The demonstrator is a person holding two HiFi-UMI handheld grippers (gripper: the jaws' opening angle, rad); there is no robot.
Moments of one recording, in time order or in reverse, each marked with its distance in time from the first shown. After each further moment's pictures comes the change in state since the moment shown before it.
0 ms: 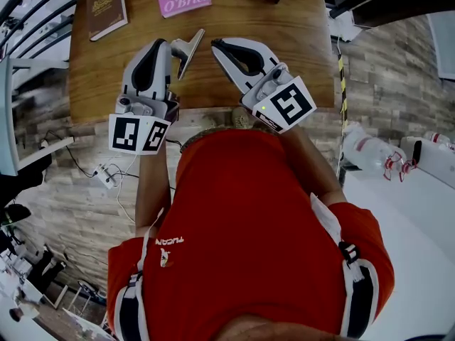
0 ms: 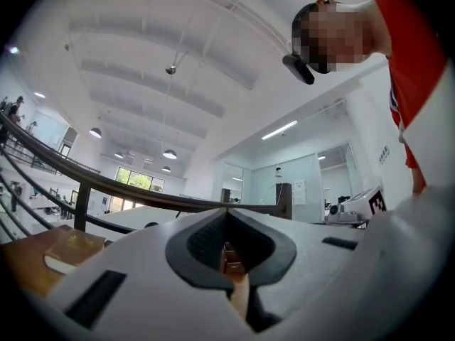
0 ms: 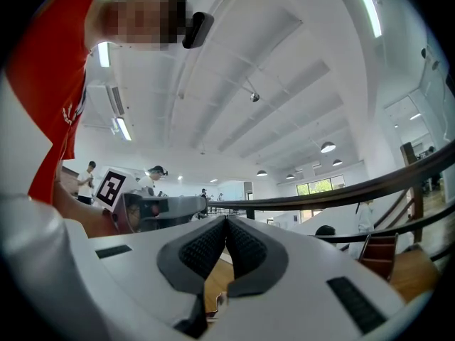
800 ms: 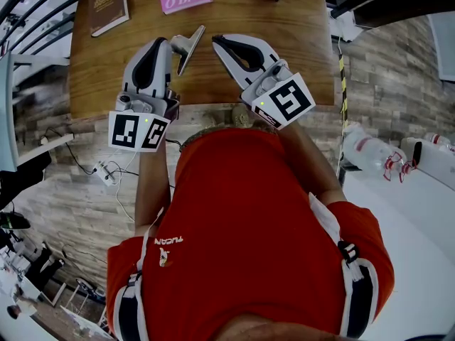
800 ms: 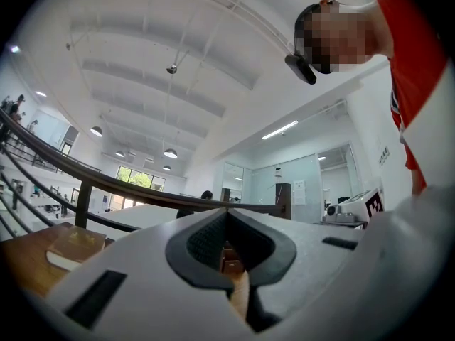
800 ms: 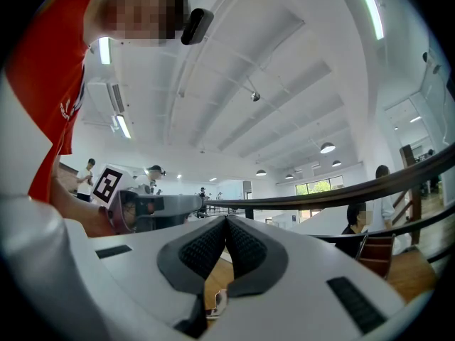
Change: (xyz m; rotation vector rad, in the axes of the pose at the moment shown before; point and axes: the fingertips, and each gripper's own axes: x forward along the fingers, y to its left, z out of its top) left arm -0.007 -0.003 -0.003 -0.011 0.005 0.004; right arm -0.002 0.000 -0.004 -0.011 0.011 -0.008
